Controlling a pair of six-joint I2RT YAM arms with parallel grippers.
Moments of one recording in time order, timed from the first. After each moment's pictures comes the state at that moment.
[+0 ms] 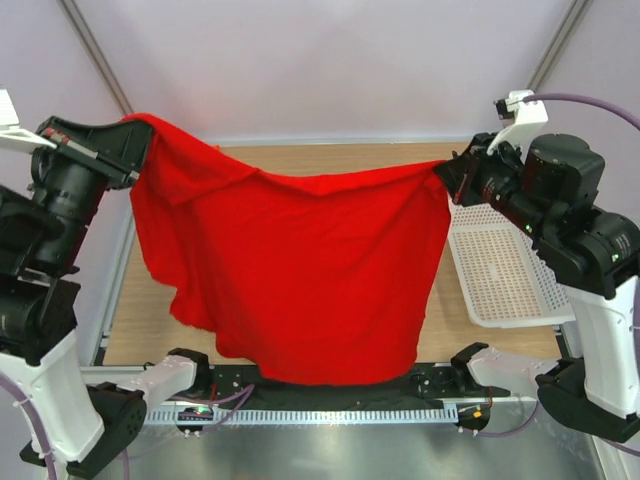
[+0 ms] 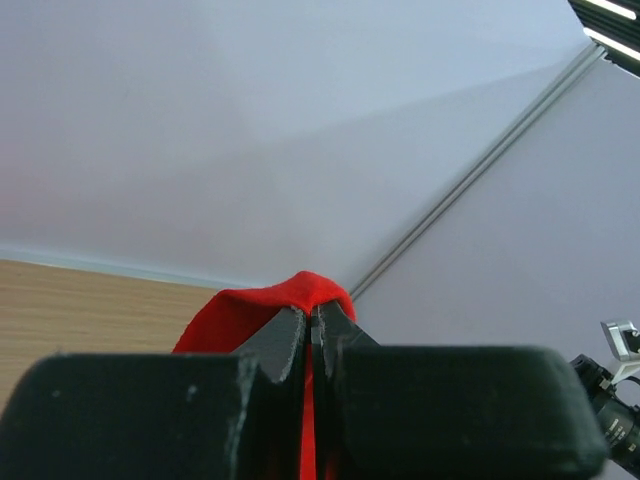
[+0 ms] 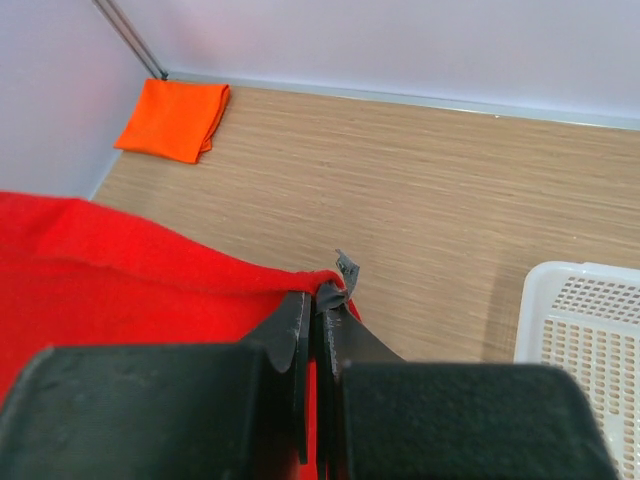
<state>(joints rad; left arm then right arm) -0.23 1.05 2.13 -0.80 0.03 -0.63 0.52 1.12 1.94 -1.03 0.12 0.26</state>
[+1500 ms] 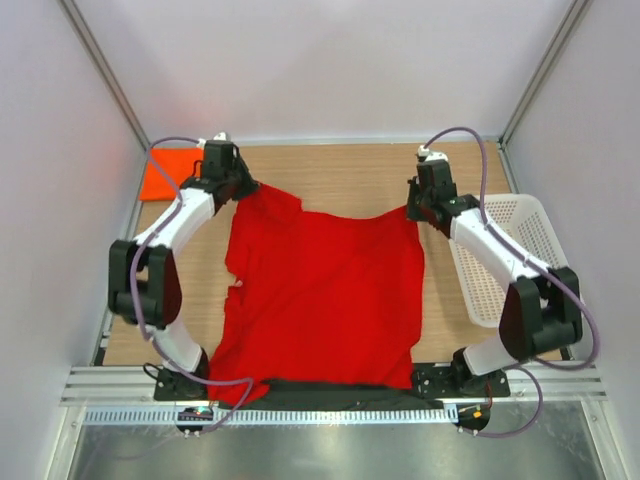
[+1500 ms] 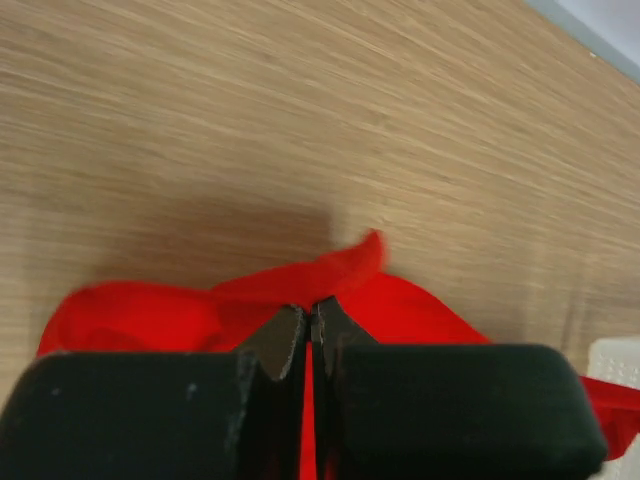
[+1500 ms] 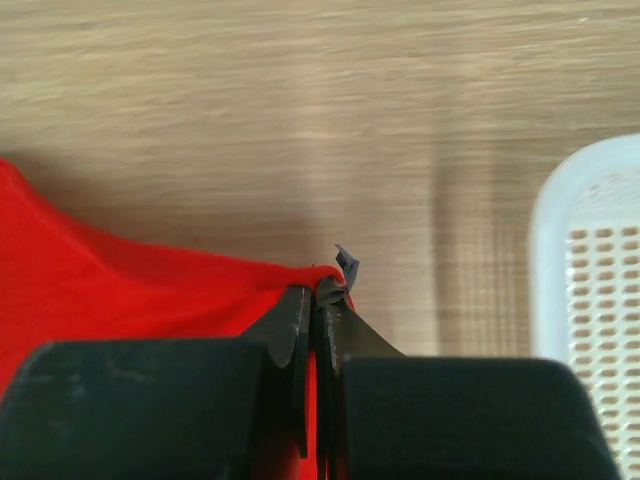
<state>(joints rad) -0.20 1.66 1.32 -0.30 0.04 -0.62 0.31 1.44 1.11 -0.40 0.18 0.29</state>
